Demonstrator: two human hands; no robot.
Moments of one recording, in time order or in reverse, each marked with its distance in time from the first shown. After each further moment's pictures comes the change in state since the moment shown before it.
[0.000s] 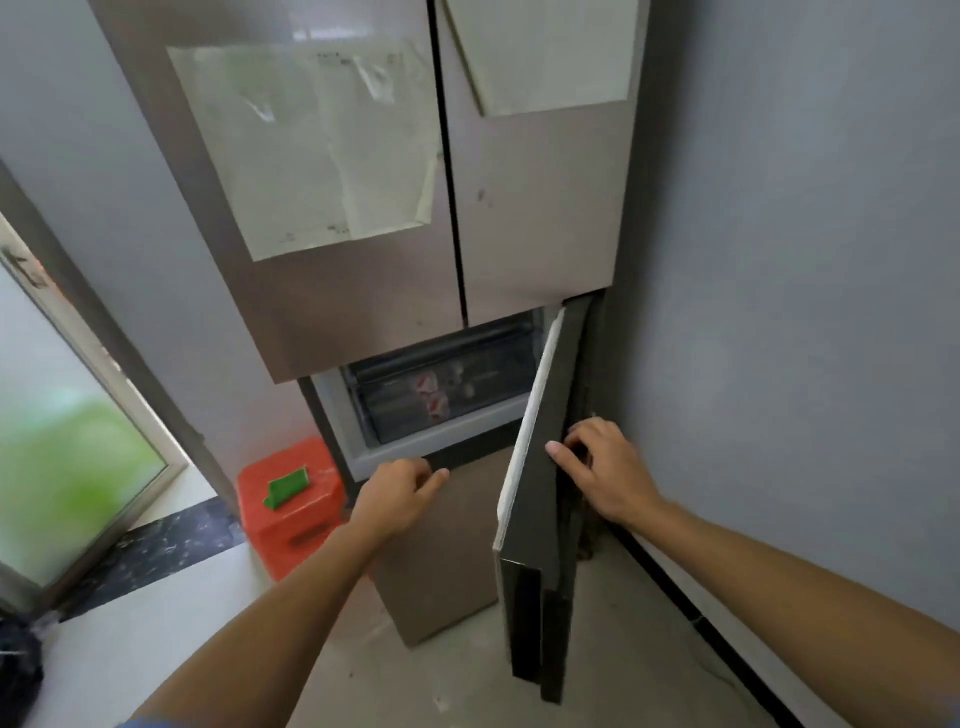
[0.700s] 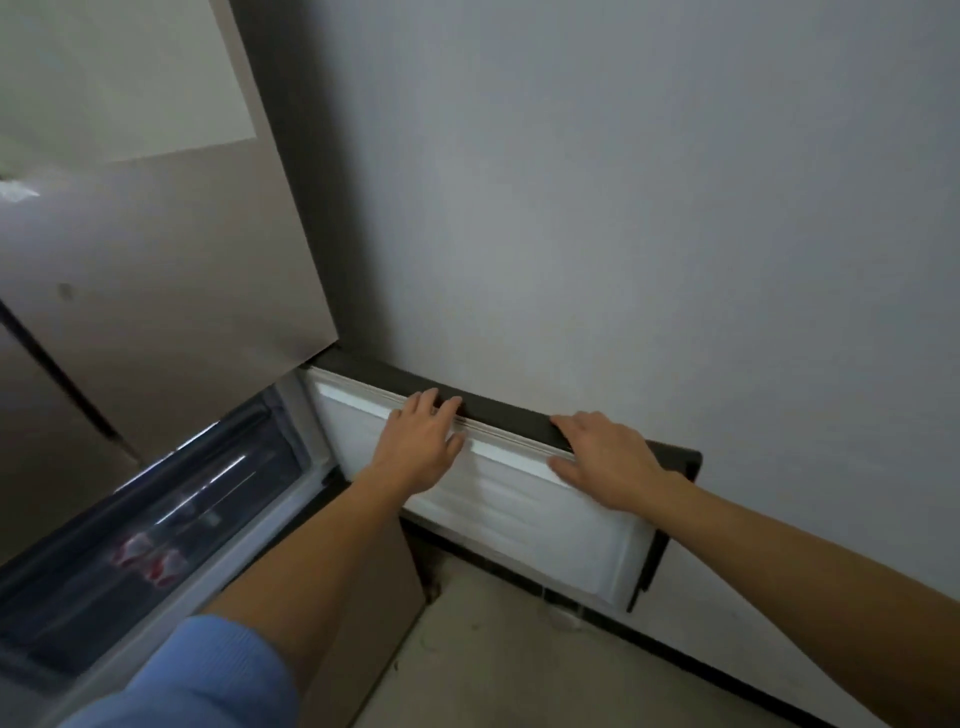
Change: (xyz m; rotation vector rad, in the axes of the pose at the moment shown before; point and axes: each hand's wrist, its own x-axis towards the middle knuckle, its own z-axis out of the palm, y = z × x) left_hand 0.183 0.279 0.115 0.293 -0.130 0.771; right_hand -0.047 0.145 -0.179 -0.654 -0.055 0.443
